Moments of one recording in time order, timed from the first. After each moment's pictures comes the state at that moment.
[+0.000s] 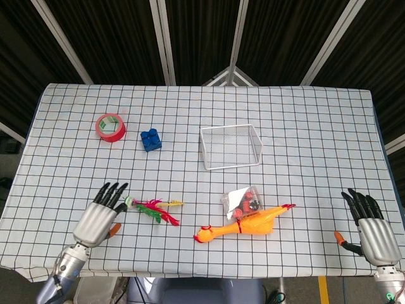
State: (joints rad) left arm -0.25 -1.45 -0.04 -1.74 1.60 1.22 0.59; right arm 0.06 -1.08 0.01 -1.64 -1.55 1.45 0.08
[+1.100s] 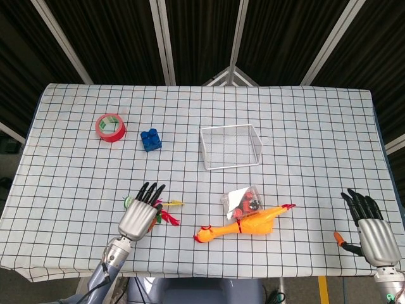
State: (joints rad) left arm -0.37 -1.77 -0.07 -1.57 1.46 1.18 0.77; right arm 0.06 -1.08 0.00 -1.65 -1.55 1.45 0.09
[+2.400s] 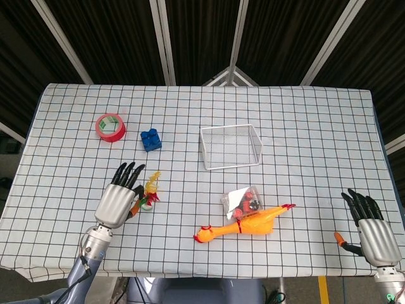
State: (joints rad) left arm -0.39 -1.59 -0.13 -1.74 1.45 1.30 0.65; right arm 0.05 -1.08 0.00 -1.65 -1.54 1.45 0.08
